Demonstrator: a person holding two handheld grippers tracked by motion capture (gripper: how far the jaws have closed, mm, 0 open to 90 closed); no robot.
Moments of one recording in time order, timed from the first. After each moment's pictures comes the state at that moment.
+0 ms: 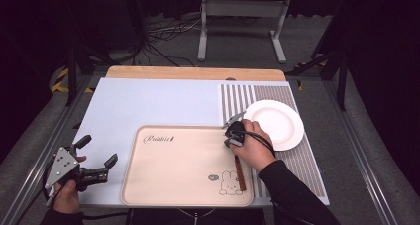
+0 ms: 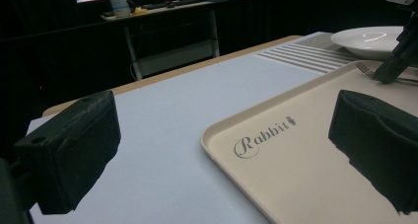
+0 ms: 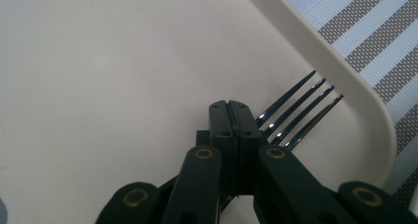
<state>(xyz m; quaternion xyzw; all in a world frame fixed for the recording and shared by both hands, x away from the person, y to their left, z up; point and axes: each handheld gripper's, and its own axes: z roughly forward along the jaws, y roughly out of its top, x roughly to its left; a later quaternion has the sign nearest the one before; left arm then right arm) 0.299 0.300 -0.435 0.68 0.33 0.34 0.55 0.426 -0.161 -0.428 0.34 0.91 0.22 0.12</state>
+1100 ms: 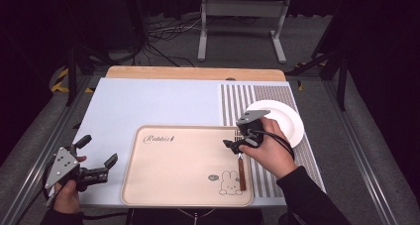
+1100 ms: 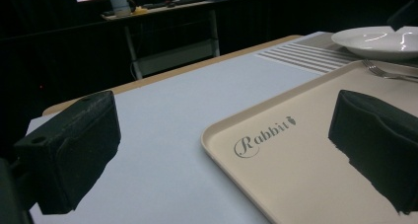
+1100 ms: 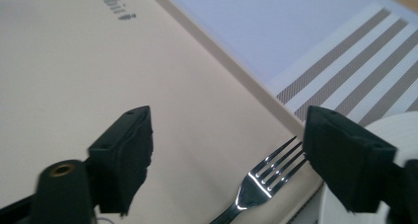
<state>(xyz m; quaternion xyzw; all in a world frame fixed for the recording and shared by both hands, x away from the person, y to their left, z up) 0.299 0.300 -0.435 0.68 0.33 0.34 0.55 0.398 -0.188 -0.382 0.31 0.87 0.35 0.16</state>
